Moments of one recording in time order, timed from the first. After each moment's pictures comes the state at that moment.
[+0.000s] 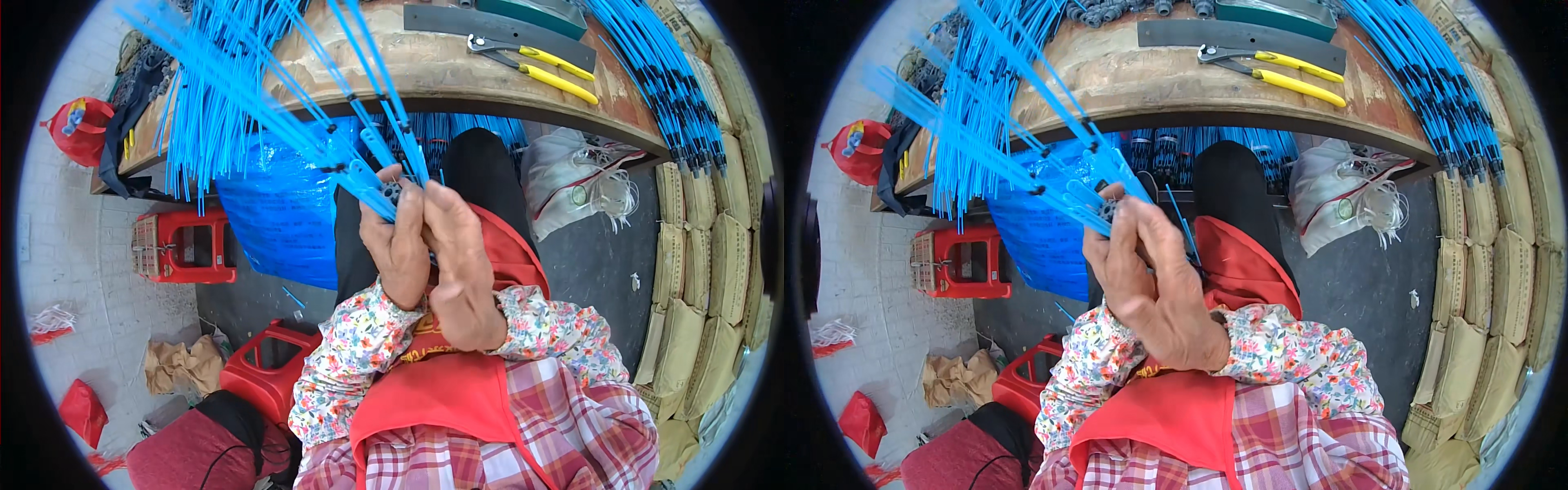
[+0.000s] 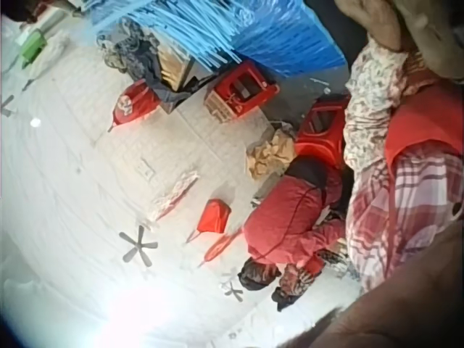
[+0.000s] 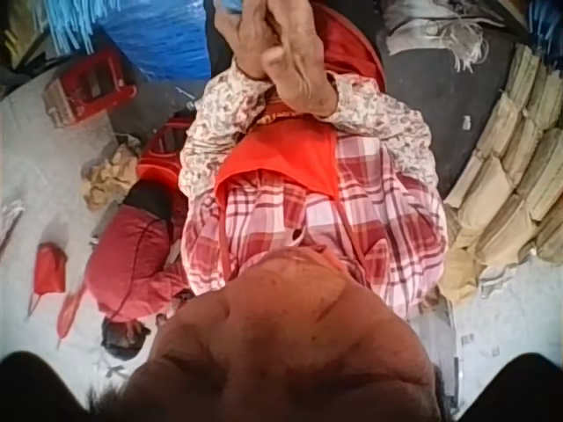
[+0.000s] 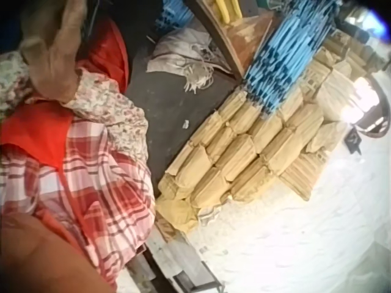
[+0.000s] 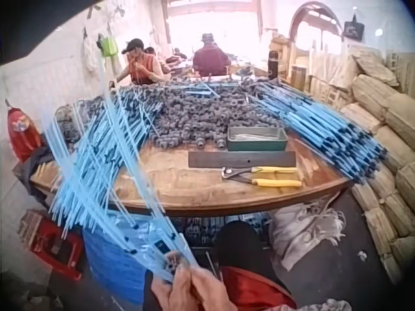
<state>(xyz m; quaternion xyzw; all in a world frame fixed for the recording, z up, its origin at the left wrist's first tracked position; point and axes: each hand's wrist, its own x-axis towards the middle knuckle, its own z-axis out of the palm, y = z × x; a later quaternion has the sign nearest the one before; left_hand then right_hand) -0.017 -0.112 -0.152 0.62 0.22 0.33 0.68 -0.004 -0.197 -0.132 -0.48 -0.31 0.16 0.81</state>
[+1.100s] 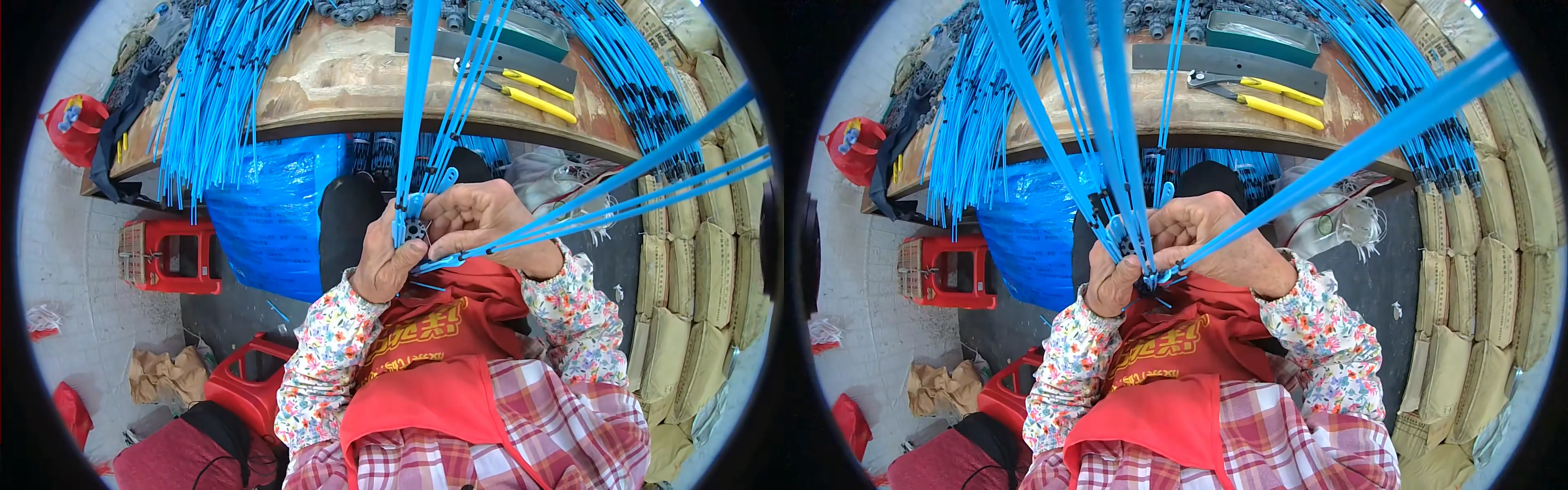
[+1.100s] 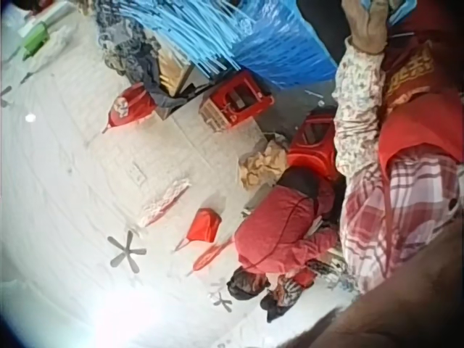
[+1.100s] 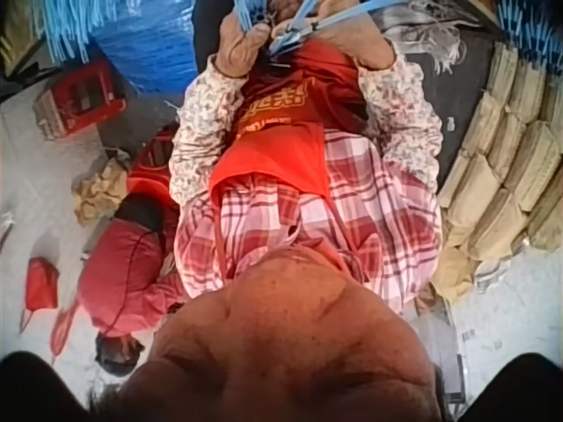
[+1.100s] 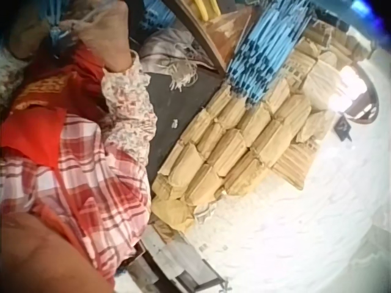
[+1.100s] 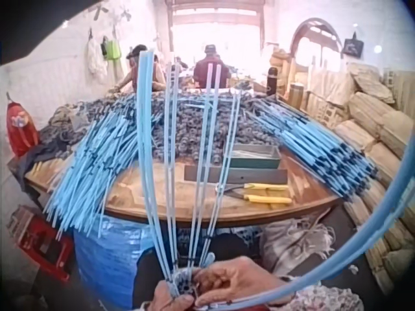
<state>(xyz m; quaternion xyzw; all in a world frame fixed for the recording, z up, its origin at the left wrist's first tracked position) -0.020 -0.079 -0.168 0.69 -0.04 0.18 0.70 0.094 -0.229 -0.113 -0.58 -0.31 0.42 0.63</state>
